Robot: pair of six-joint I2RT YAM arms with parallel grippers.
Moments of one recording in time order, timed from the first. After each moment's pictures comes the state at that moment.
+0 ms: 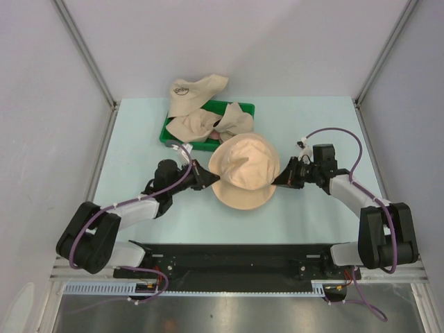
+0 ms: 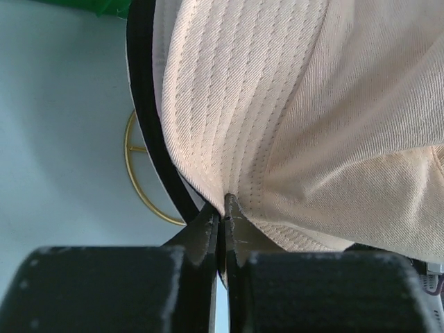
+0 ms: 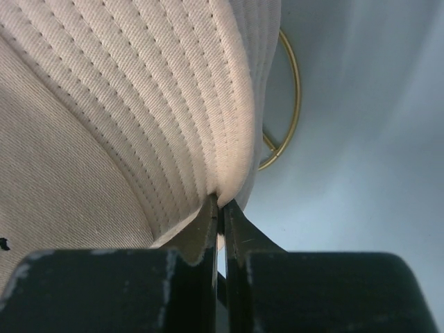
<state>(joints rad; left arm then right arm) -0.44 1.33 0.43 0.59 0.44 -0.74 0.13 1.36 0.70 -0.18 -0.71 0.47</state>
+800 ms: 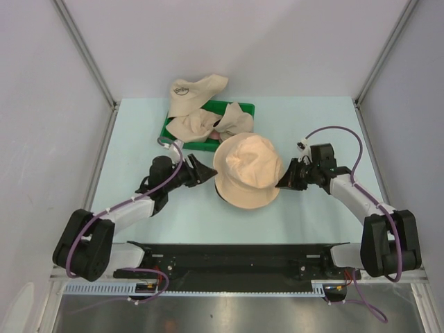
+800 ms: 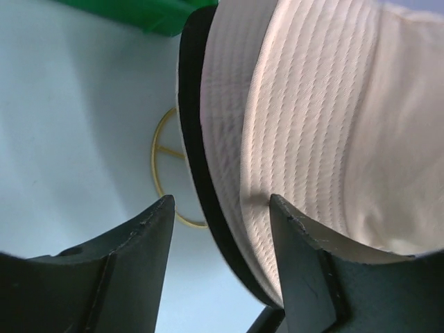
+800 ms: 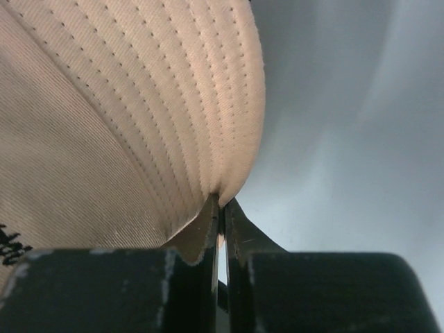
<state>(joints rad) -0.38 1.27 0.47 0.45 0.40 -0.80 0.17 1.31 0.75 -0.35 -0.54 0.43</state>
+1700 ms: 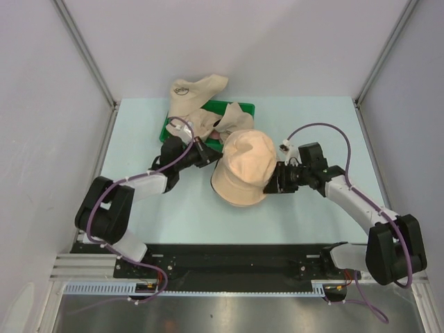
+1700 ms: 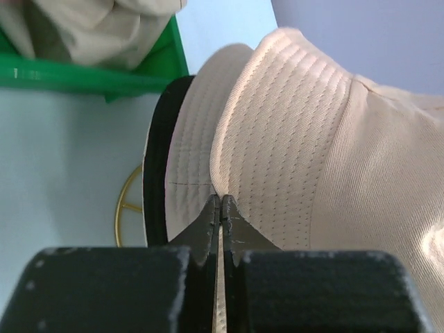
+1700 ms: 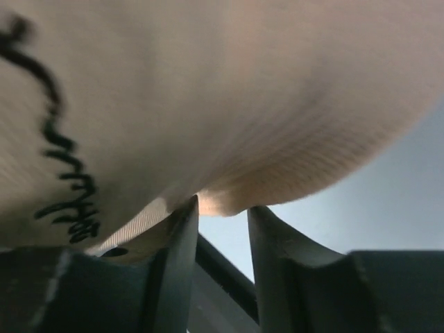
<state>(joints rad) -0.38 1.55 0.70 0.58 0.48 -0.85 0.31 1.26 0.78 -0.40 -0.59 0.32</state>
